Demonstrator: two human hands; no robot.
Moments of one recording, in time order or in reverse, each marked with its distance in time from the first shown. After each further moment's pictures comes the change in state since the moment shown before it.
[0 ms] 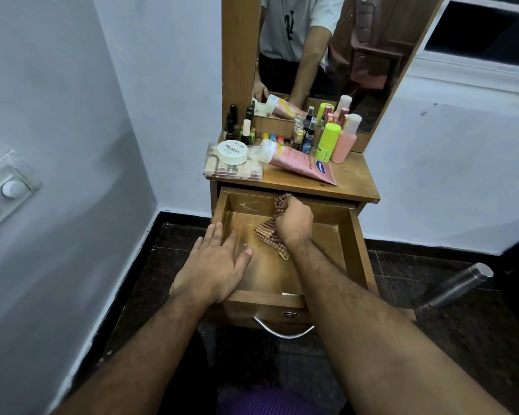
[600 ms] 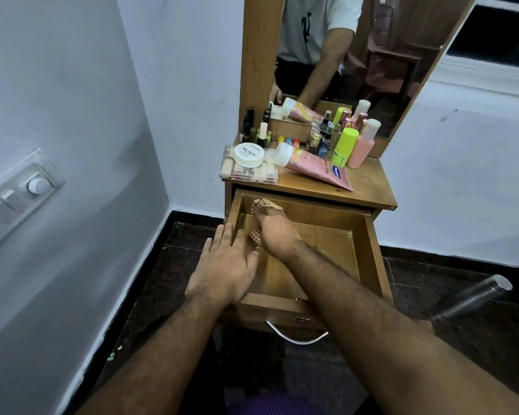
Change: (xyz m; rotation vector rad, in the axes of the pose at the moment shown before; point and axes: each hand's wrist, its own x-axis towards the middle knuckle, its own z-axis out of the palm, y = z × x) left_hand -0.003 0.001 -0.003 -0.045 0.055 -0.056; right_hand -0.015 -0.024 0.030 -0.536 -0.340 -0.585
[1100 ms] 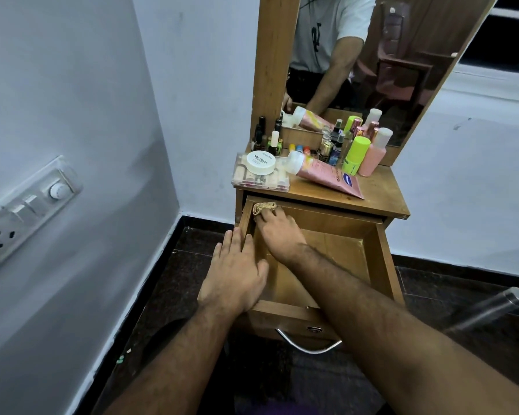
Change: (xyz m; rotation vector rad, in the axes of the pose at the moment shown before) left_hand -0.002 0.000 0.001 0.011 0.069 -0.019; right_hand 0.007 -0.010 0.002 -0.312 0.116 -0.185
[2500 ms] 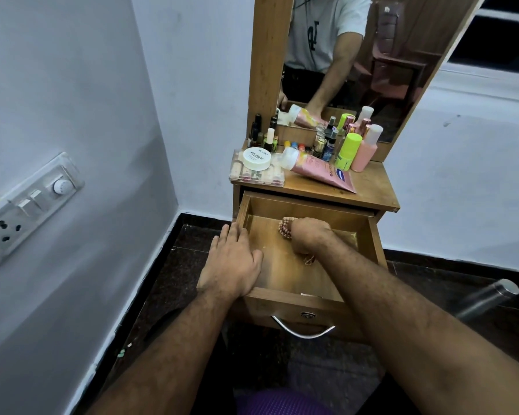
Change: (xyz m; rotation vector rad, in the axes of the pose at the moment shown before) left_hand 0.001 0.000 0.000 -0.029 0.001 -0.015; right_hand -0.031 0.040 -0.028 0.097 -0.480 0.345
